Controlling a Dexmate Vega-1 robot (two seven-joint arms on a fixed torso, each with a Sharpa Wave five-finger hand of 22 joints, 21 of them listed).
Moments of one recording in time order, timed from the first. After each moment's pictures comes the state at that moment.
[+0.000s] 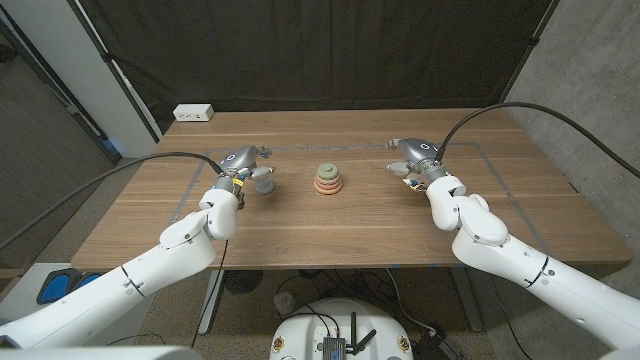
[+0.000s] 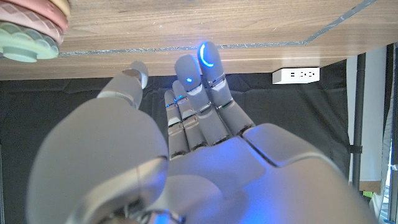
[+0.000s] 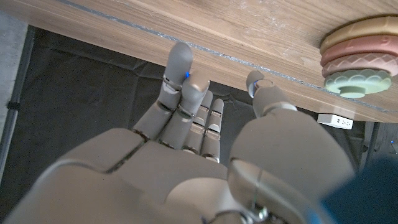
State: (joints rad) left arm 1.04 0.89 0.52 -2.06 0.38 0.61 0.38; left_hand 0.90 0.00 0.44 -0.17 0.34 0.56 0.01 0.21 0.27 0.62 -0.11 0.21 0.59 1.02 -0.16 1.38 0.59 0.76 -0.08 1.55 0.22; right arm -0.94 -0.82 -0.66 -2.08 -0.72 -0.65 -0.05; right_hand 0.88 -0.03 0.53 -0.16 0.34 0.47 -0.07 0.28 0.28 0.50 -0.11 0.24 0.56 1.08 -0.19 1.33 1.21 0.94 -0.13 1.52 0.19
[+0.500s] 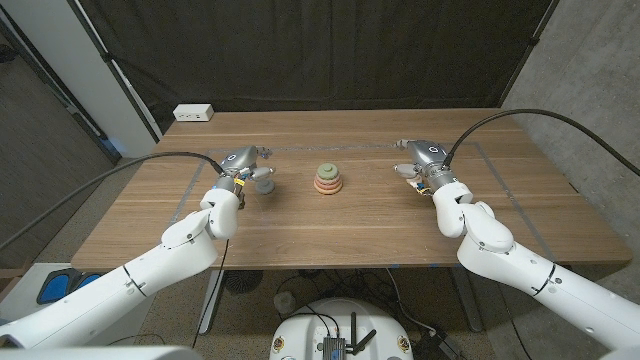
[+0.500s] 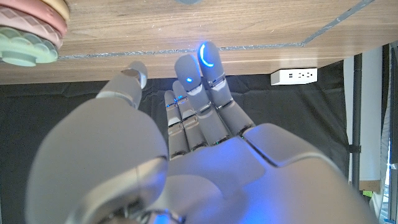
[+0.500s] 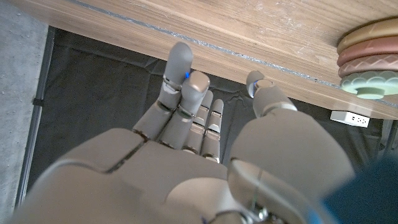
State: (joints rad) left arm 1.03 0.89 0.53 -2.07 0.39 0.64 0.36; left_hand 0.89 0.00 0.44 -0.17 0.34 0.56 0.01 0.21 0.27 0.62 -0.11 0.21 0.59 1.02 -0.16 1.38 0.59 0.76 -0.08 1.55 0.22; right arm -0.98 -0.83 -0.64 -2.08 -0.70 -0.67 -0.15; right_hand 0.88 -0.03 0.53 -0.16 0.34 0.46 -0.06 0.28 0.28 0.50 -0.12 0.24 0.57 1.08 -0.19 1.33 1.21 0.94 -0.13 1.52 0.20
